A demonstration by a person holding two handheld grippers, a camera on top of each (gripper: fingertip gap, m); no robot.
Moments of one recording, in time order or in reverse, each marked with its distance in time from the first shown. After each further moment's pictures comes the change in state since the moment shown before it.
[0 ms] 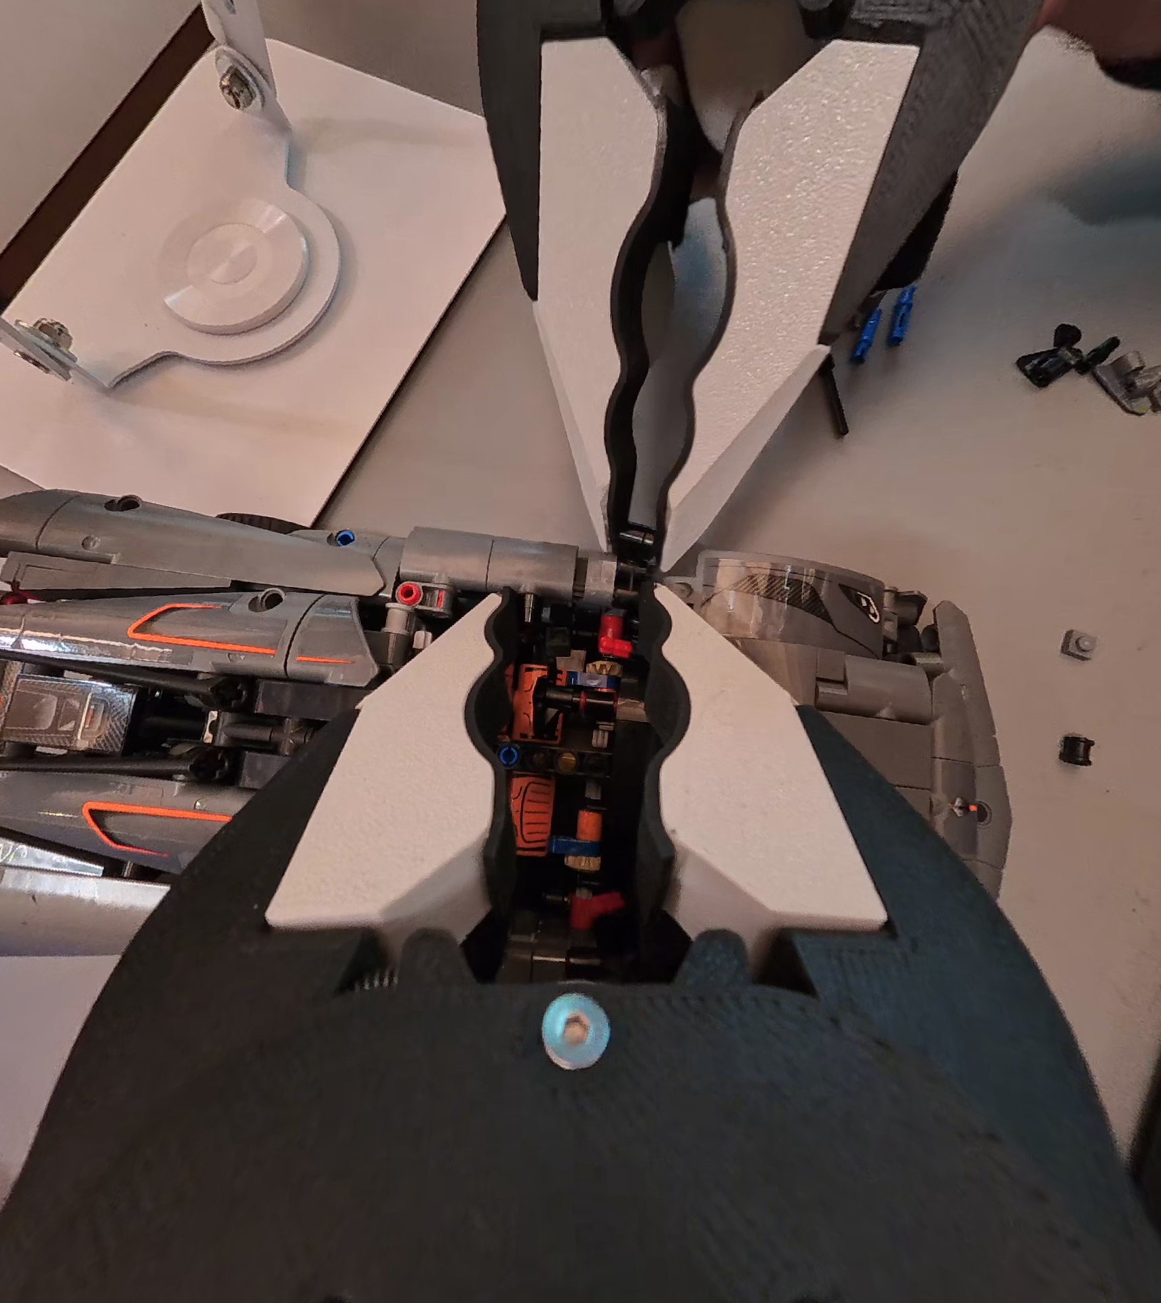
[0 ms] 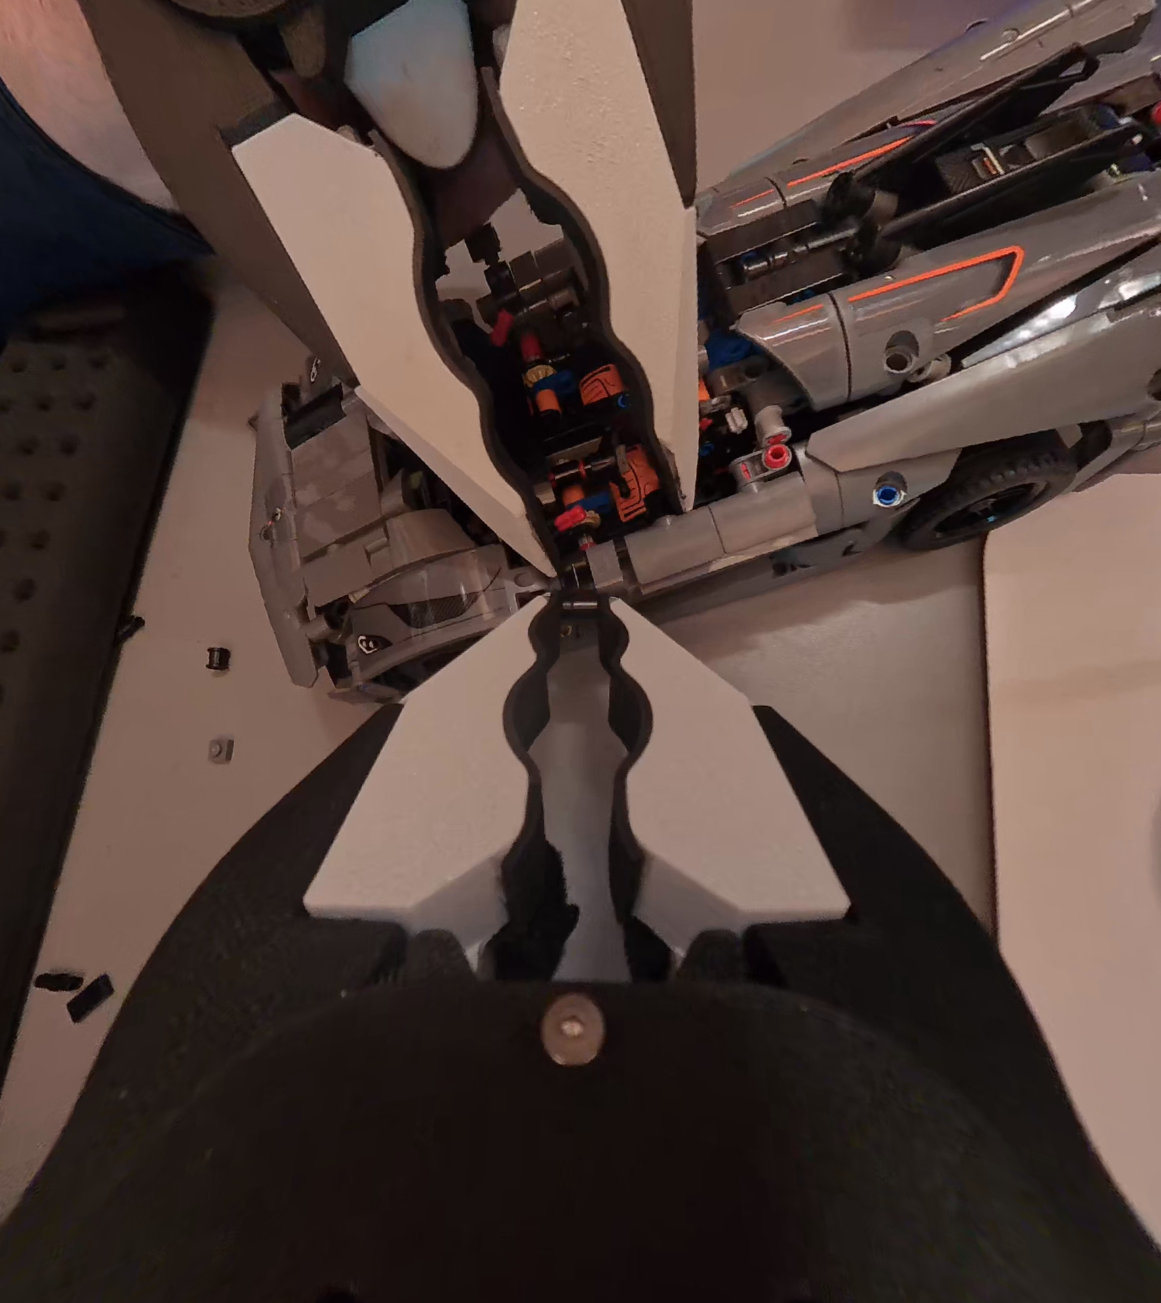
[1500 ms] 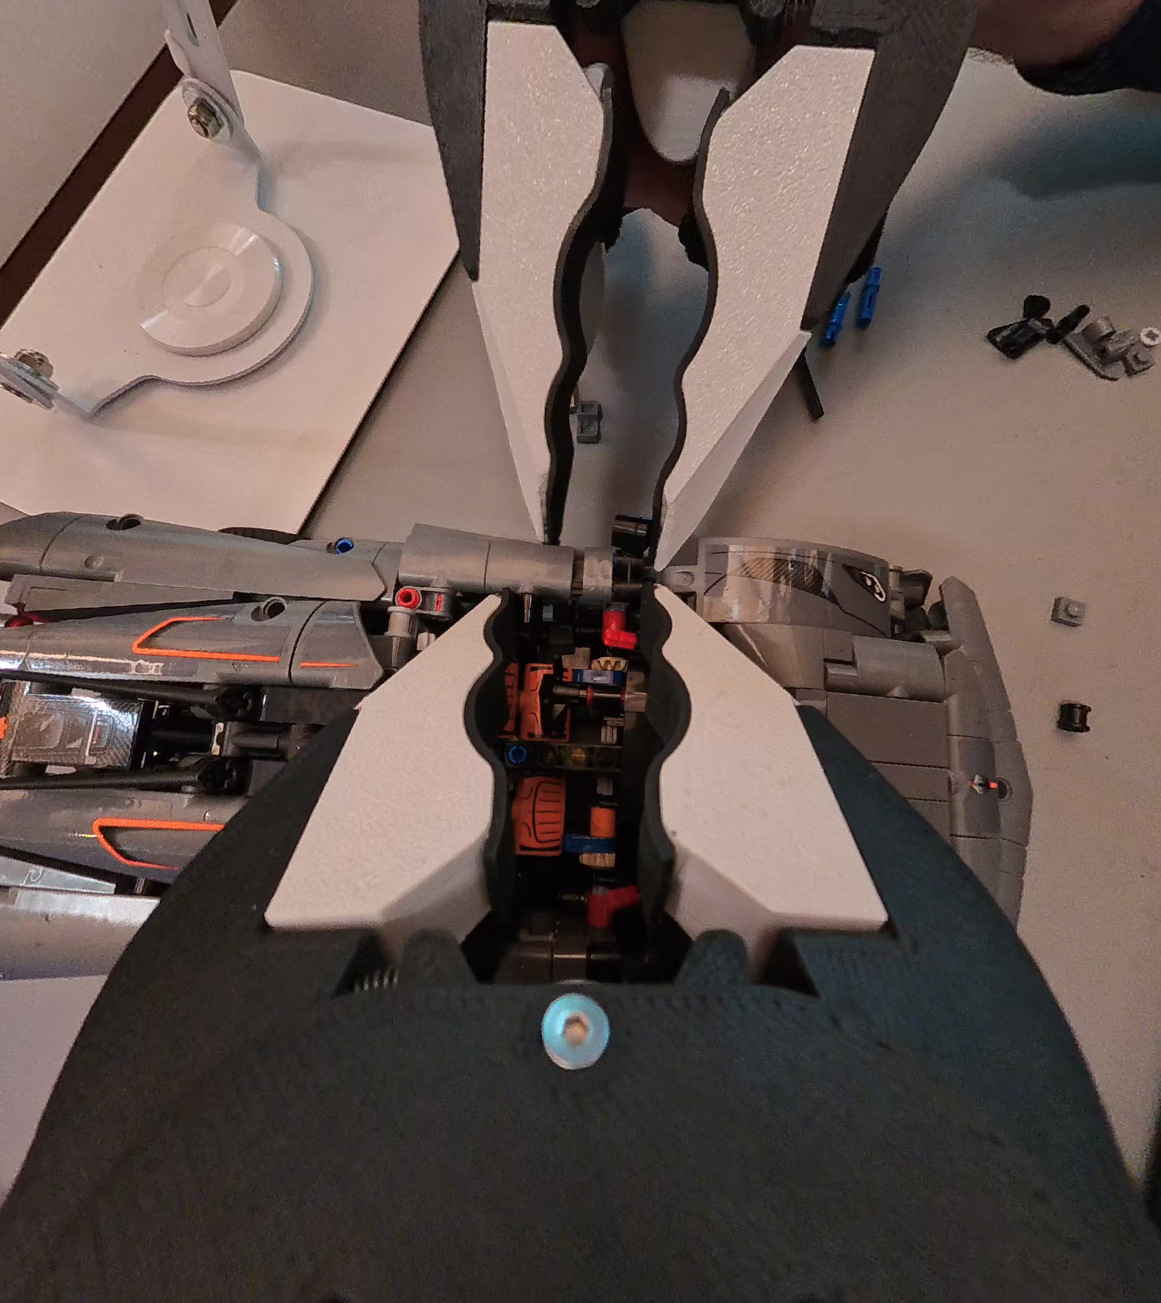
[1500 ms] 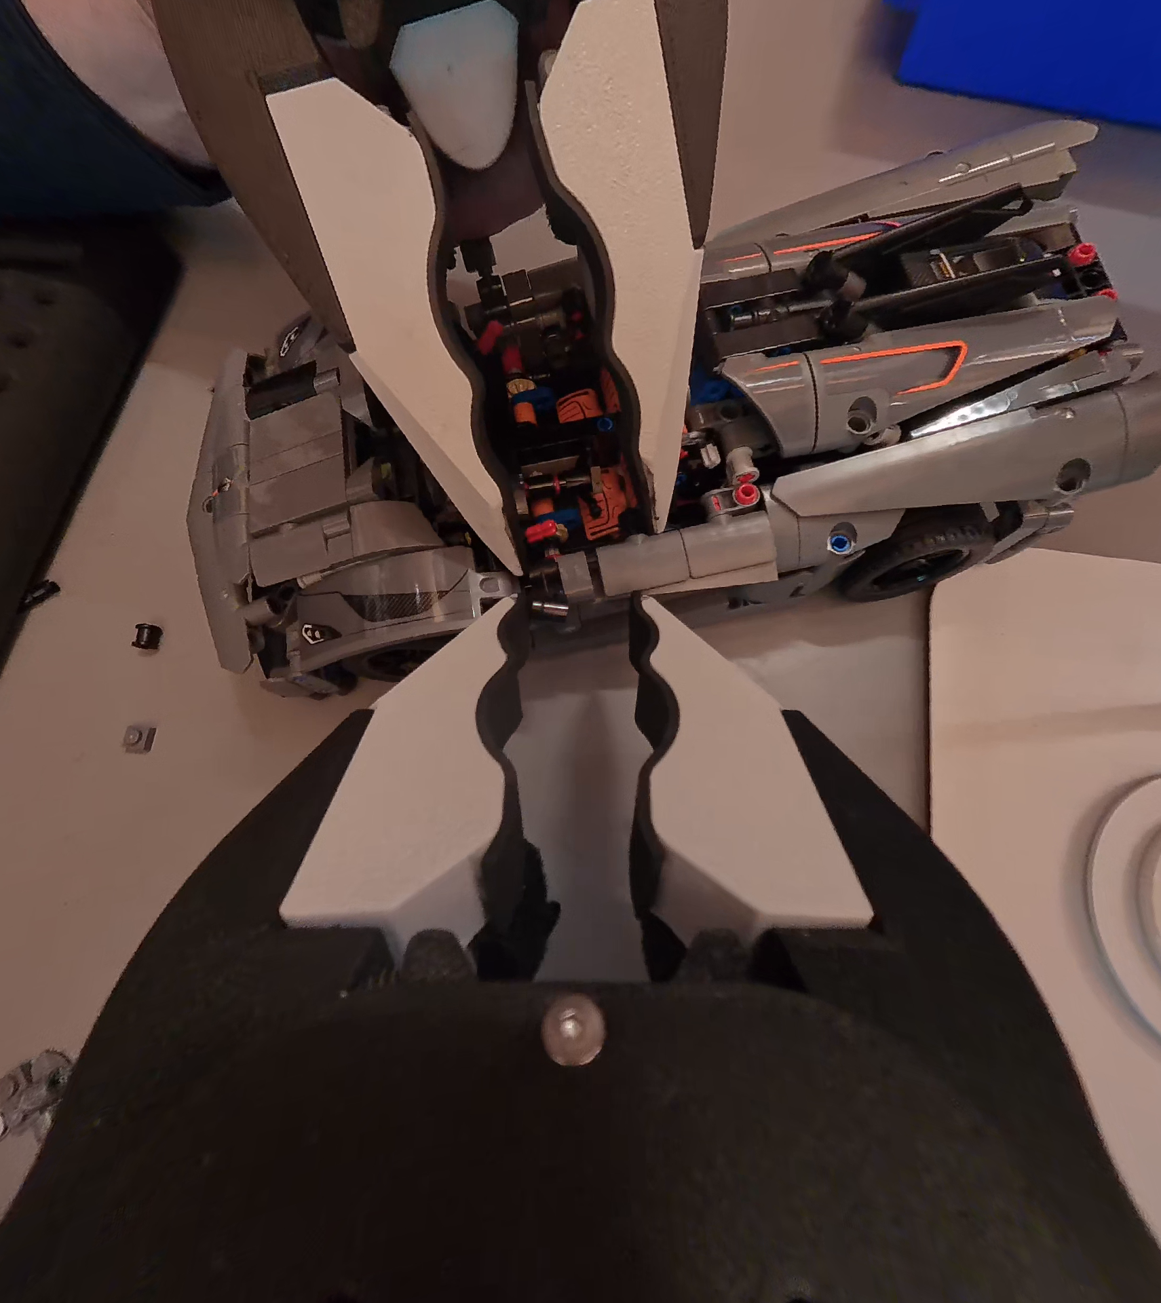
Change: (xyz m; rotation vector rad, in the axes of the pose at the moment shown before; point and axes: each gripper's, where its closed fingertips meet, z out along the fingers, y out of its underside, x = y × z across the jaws) left arm 0.005 0.002 -0.001 0.020 0.023 0.050; right arm 0.005 -0.005 0.002 0.056 0.059 -0.142
